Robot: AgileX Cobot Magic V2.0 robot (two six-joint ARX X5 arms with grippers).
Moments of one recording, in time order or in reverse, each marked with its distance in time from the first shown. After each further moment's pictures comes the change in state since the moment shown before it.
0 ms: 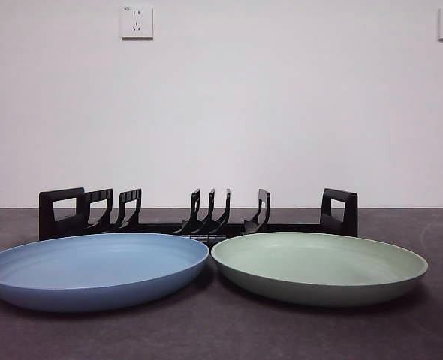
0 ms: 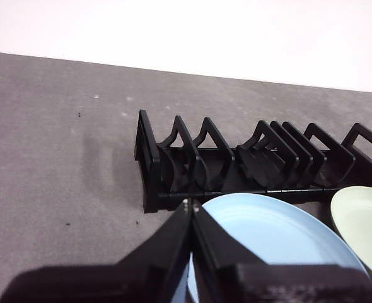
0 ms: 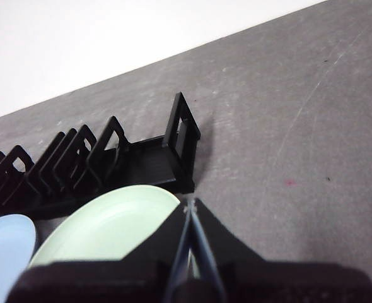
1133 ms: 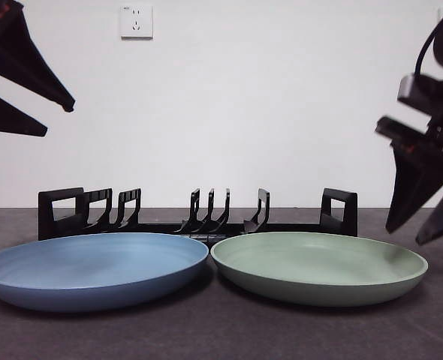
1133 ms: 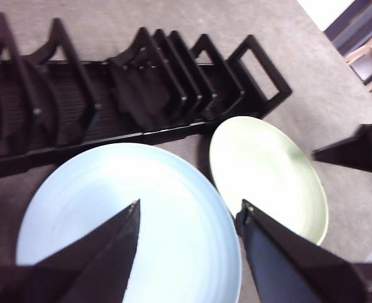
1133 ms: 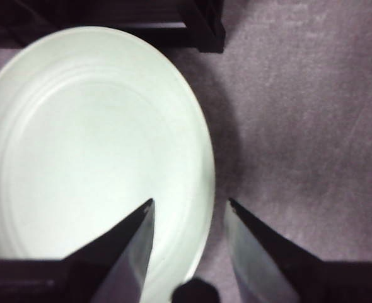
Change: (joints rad) left arm -0.084 0.782 0.376 0.040 0.385 -0.053; right arm -0.001 1.177 0.540 -0.165 -0.285 -0.204
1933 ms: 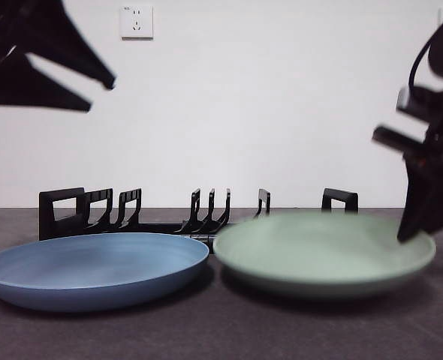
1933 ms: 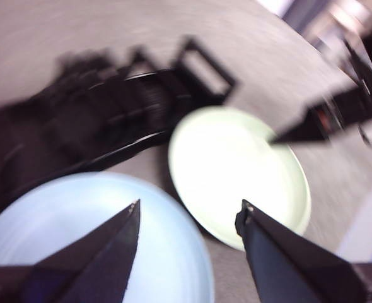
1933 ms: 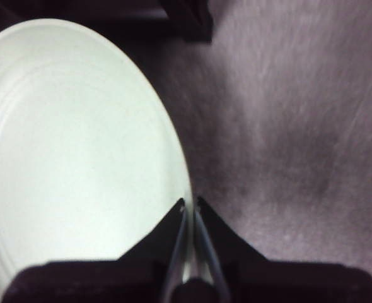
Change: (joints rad) left arm -0.189 0.000 0.029 0.055 -0.048 0.126; right arm 0.000 -0.006 0.004 0.006 0.008 0.042
